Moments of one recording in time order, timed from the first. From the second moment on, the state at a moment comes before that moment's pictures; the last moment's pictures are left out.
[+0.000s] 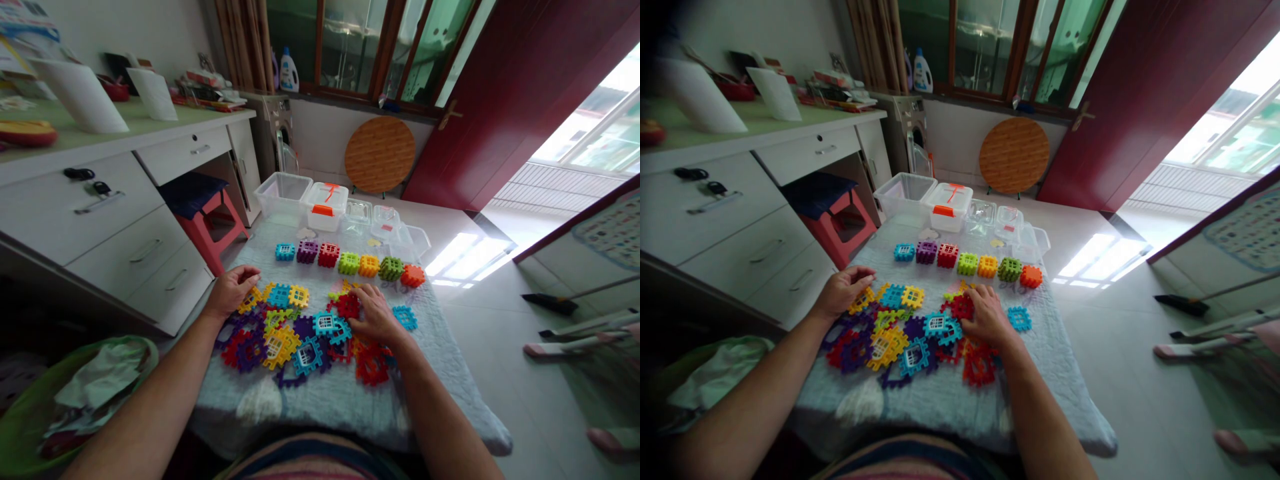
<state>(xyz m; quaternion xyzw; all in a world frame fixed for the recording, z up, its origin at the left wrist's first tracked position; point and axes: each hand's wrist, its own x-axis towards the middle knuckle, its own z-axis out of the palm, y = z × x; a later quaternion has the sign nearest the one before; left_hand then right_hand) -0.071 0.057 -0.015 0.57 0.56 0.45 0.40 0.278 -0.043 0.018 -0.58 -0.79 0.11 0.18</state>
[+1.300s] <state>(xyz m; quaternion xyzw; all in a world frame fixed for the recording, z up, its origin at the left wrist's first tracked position) -0.078 0.061 -0.027 0.60 0.54 0.43 0.41 0.244 0.109 0.080 -0.62 -0.78 0.04 0.05</state>
